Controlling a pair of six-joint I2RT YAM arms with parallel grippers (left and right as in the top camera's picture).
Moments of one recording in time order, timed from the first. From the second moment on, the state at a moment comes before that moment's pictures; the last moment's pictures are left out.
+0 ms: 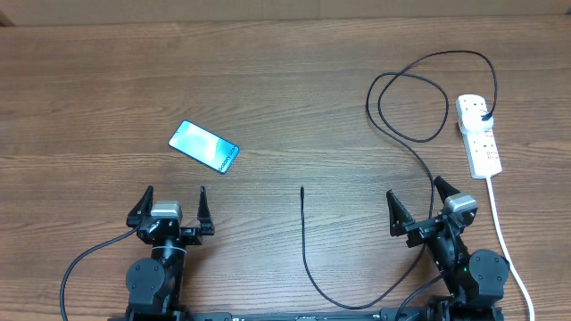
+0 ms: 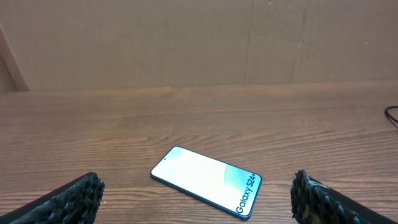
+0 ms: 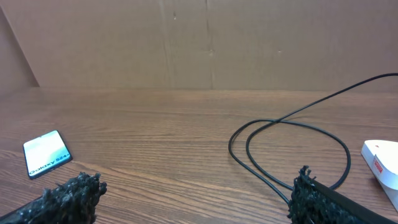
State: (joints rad) left arm -0.08 0.02 0.01 -0.08 -0.06 0.00; right arm -0.06 0.01 0.06 -0.12 -0.38 0.07
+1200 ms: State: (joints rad) left arm -0.08 0.02 0.01 -0.08 -0.06 0.00; right arm -0.06 0.01 0.06 -0.12 -0.38 0.07
